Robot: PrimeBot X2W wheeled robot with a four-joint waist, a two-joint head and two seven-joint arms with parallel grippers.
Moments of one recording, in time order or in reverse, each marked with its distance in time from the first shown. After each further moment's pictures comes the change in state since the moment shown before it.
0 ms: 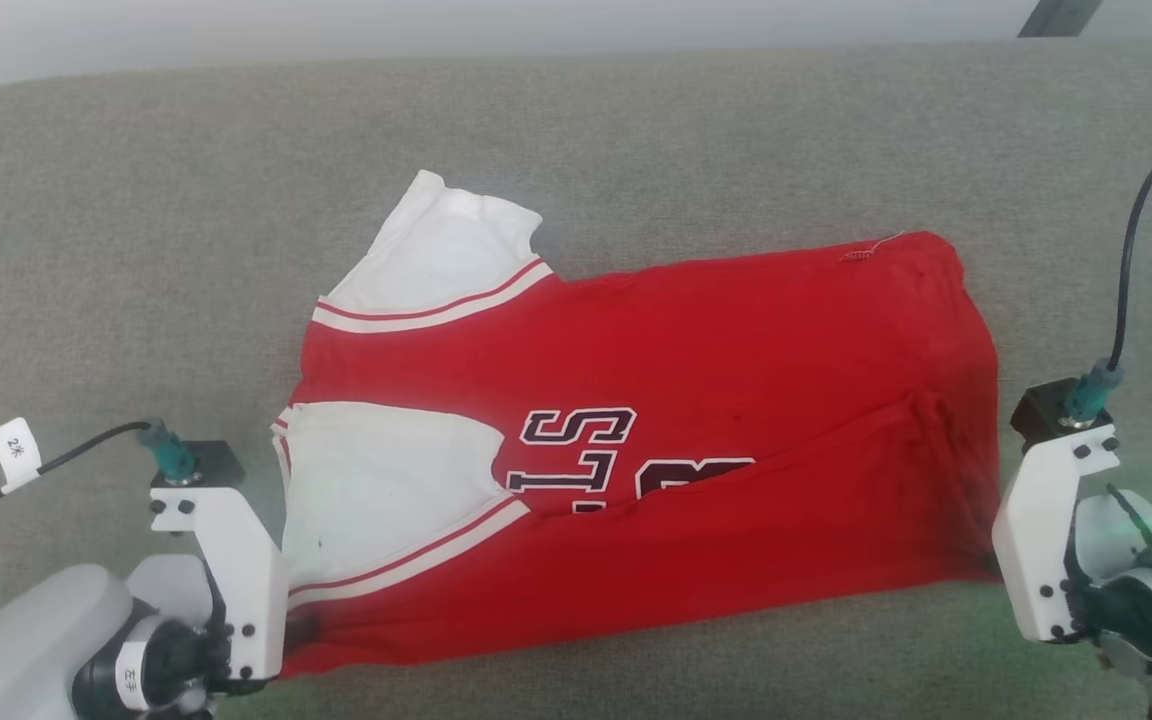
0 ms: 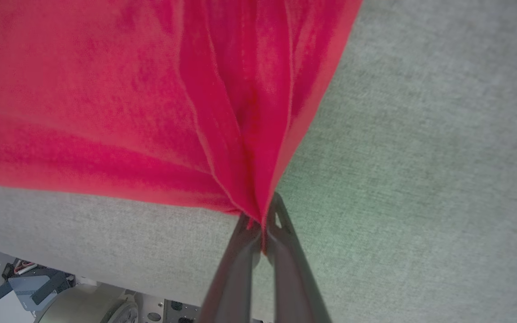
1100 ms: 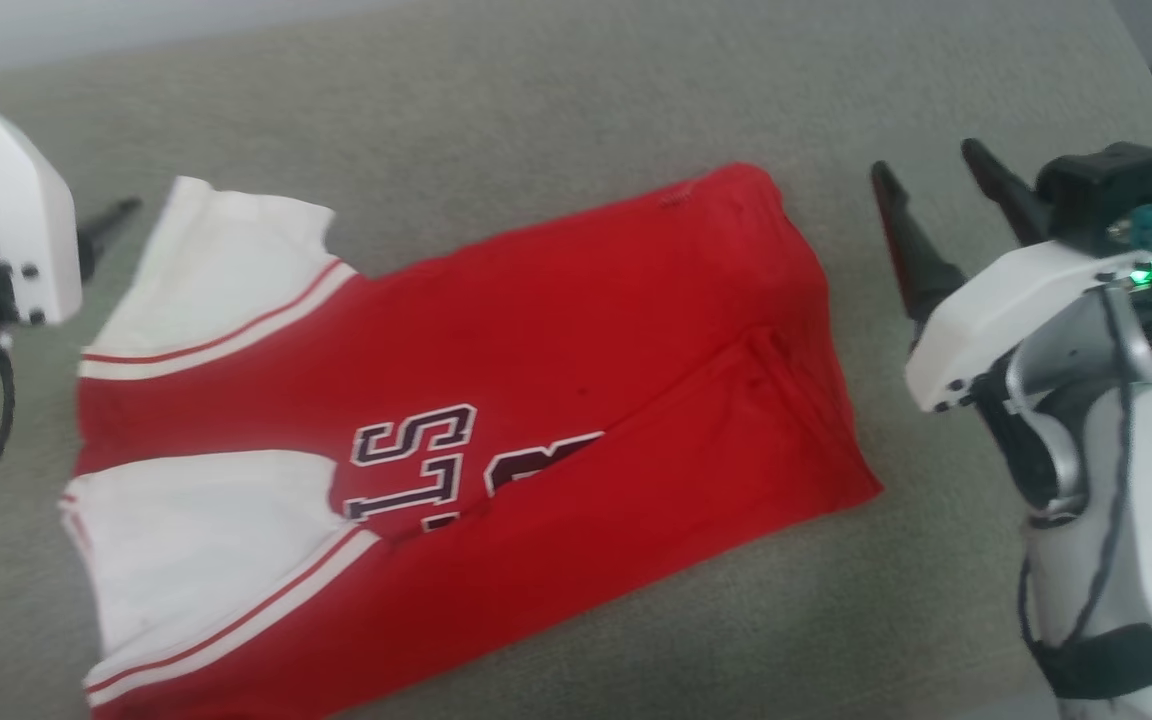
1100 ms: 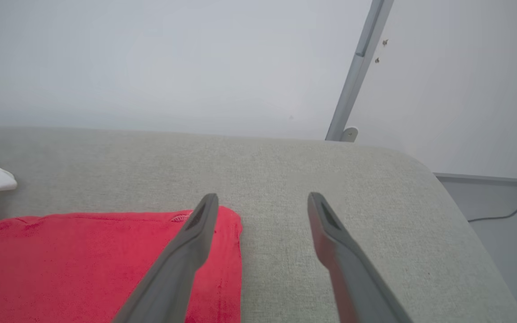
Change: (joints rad) left arm -0.471 0.037 0.133 0.253 0.160 -0.275 -0.079; right arm -0.249 0.256 -0.046 -0.033 -0.244 -0.001 -0.826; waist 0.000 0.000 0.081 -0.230
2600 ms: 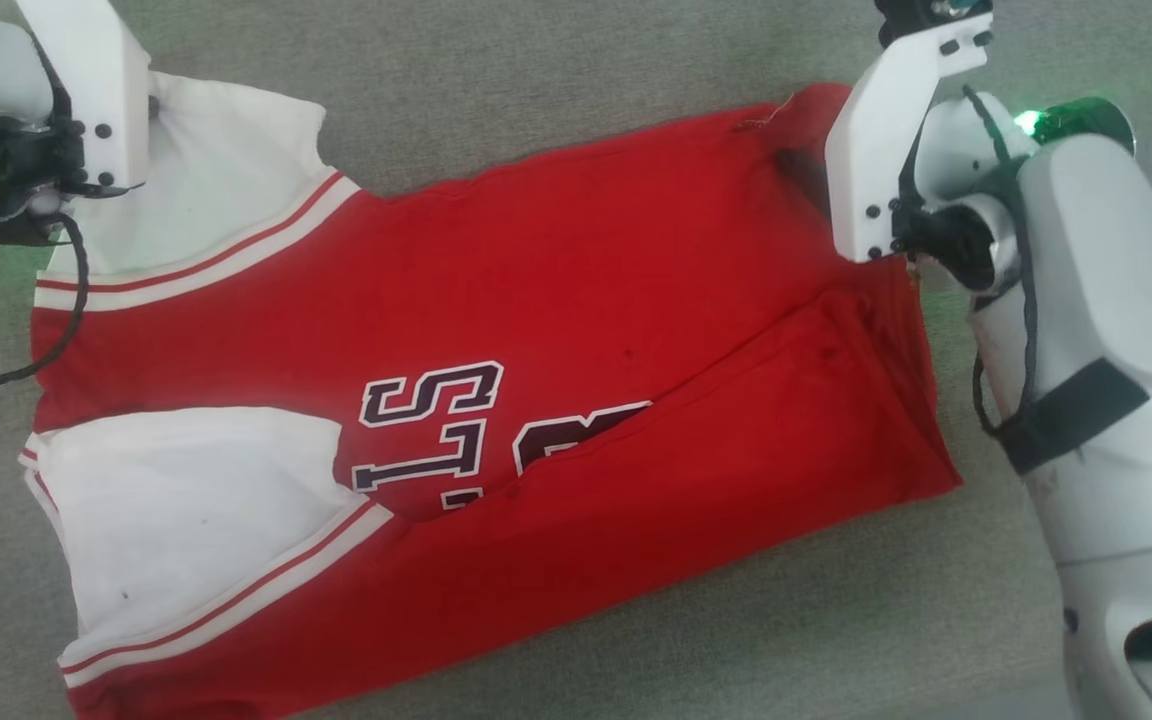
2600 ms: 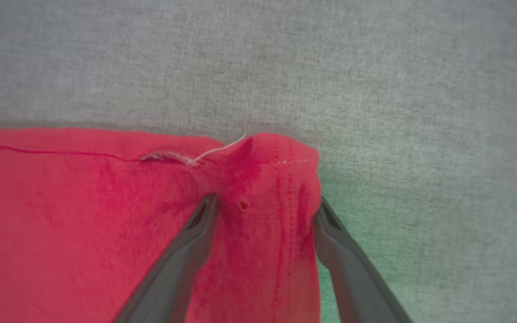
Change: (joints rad) left arm -0.303 -0.264 -0.107 0.416 0.077 -0.121 0.107; right arm -0.481 0.012 0.146 0.556 0.128 0.000 0.473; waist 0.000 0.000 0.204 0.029
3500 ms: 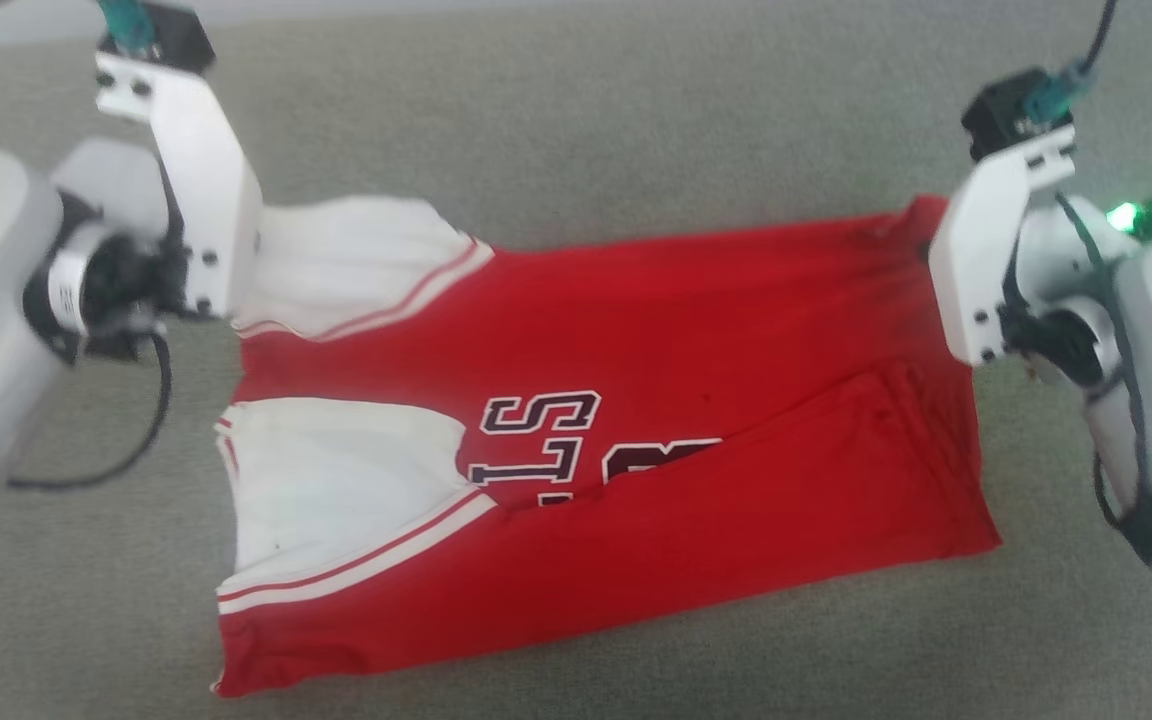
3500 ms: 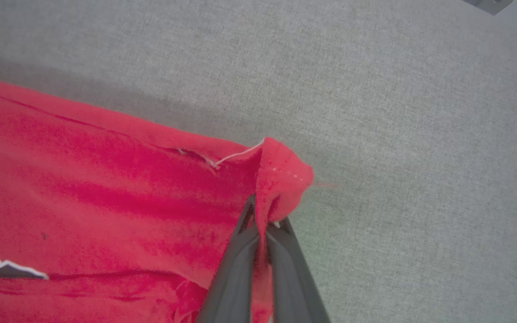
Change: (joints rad) left arm 0.134 0.058 -0.035 -0.304 -0.036 0.112 0.126; right arm 0.138 -0.230 0.136 -0.091 0.112 0.000 -0.009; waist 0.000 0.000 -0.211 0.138
